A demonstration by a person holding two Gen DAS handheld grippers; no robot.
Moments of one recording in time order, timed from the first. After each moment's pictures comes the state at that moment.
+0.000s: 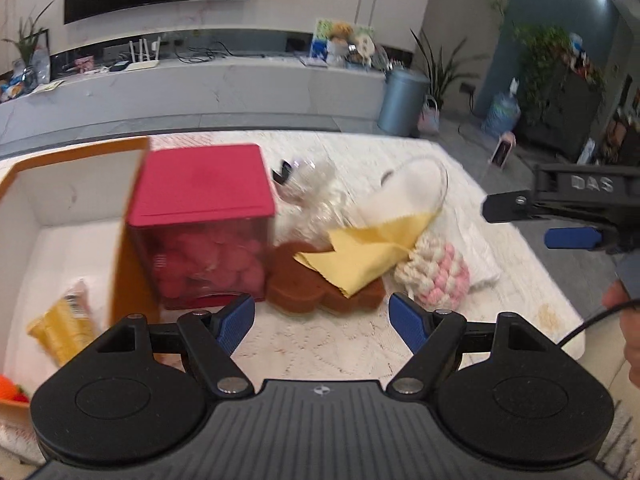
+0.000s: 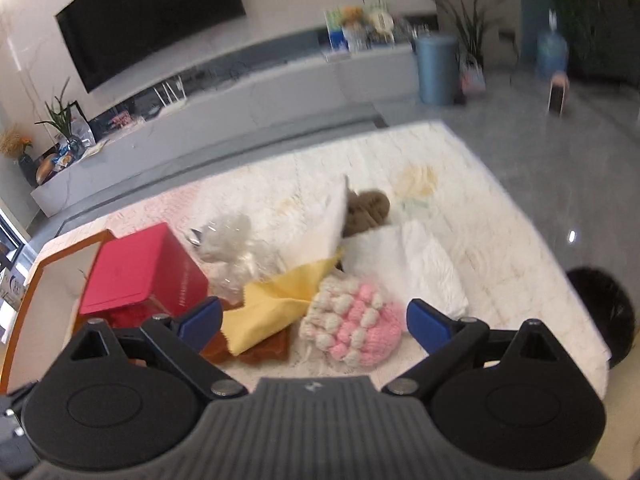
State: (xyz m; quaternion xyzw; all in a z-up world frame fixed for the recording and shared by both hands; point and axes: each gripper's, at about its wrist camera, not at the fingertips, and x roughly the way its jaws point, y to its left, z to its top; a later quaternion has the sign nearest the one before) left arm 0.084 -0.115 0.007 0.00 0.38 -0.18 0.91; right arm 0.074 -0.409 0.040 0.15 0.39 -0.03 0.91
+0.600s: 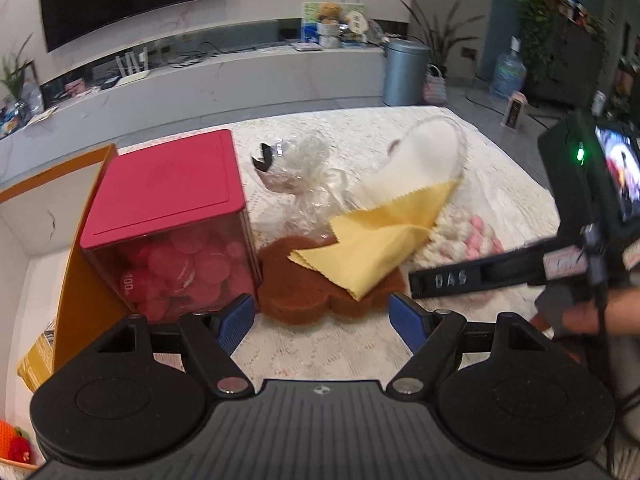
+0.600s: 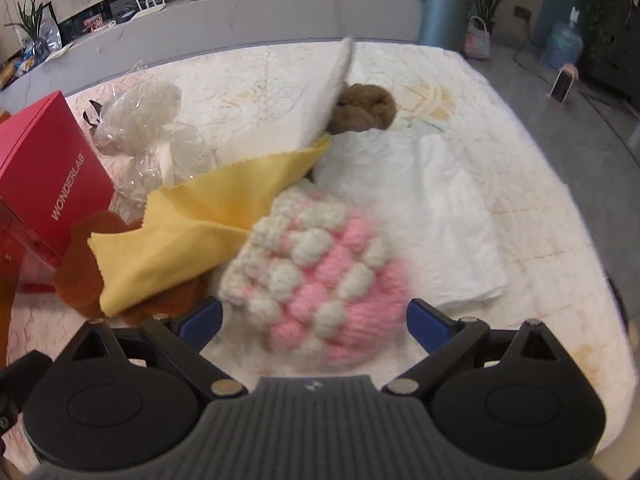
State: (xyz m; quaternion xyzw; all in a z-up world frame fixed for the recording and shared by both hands) left arm 0.105 -0.143 -0.019 0.07 0.38 -0.16 0.91; right arm 0.144 -0.383 -0.080 0.05 0.48 -0.06 0.88
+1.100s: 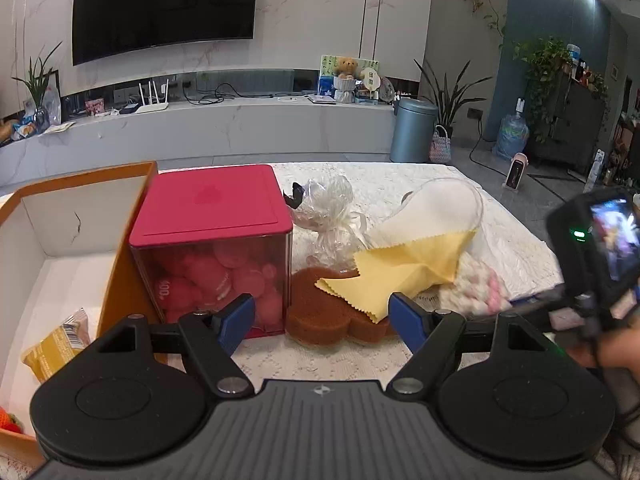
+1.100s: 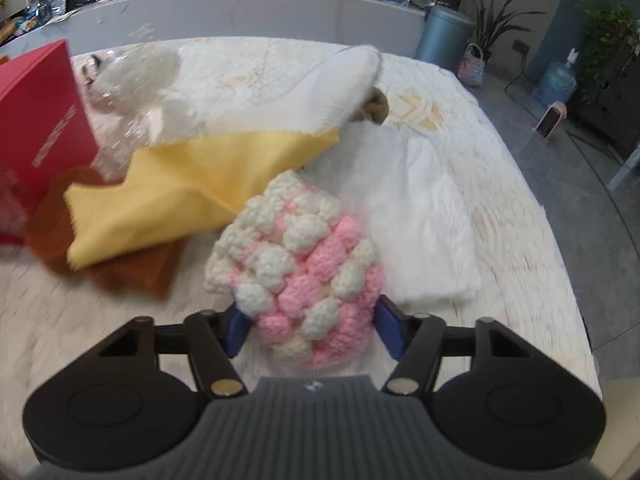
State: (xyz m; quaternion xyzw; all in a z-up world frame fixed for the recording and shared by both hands) left arm 0.080 -0.107 -0.010 0.02 0.31 -0.16 0.94; right arm 0.122 -0.377 -0.083 -0.03 0.48 -0.07 0.88
